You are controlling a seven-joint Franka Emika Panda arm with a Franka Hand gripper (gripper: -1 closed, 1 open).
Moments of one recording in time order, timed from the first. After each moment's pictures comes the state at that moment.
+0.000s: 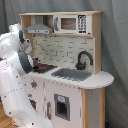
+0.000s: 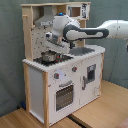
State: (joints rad) arm -1.91 -0.57 2.47 -1.10 0.12 1.72 -0.35
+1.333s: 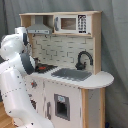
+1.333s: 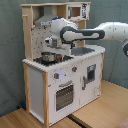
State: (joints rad) arm -1.98 -0.61 2.50 -1.06 0.20 1.62 -0.60
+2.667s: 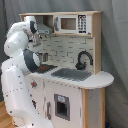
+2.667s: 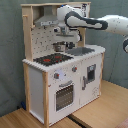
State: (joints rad) arm -2.02 -0.56 2.38 -0.96 0.20 1.29 -0.60
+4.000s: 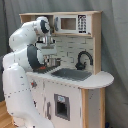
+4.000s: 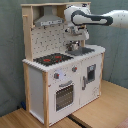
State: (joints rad) arm -1.98 -0.37 2.31 -1.24 0.08 1.22 -0.48
